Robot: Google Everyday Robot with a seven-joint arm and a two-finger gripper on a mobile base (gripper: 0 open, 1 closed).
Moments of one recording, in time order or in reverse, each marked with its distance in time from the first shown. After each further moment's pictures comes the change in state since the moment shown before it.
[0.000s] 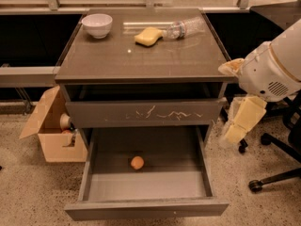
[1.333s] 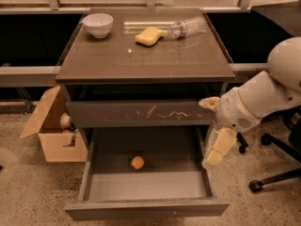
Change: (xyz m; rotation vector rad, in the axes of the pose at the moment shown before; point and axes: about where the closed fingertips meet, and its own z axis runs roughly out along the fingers) arm 0.045 0.003 0.113 -0.146 -0.078 -0.003
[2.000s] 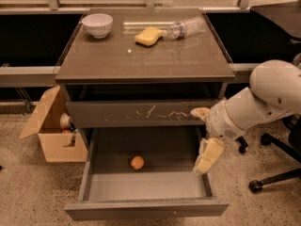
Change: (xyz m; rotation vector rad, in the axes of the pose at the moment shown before) arm 0.014 -0.007 0.052 -0.014 -0.020 -0.013
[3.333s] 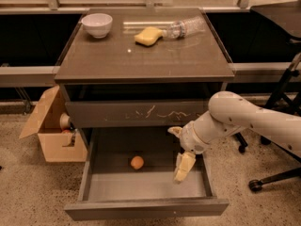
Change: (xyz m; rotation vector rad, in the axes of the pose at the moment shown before) arm 0.033 -0.021 0.130 -0.107 -0.011 -0.063
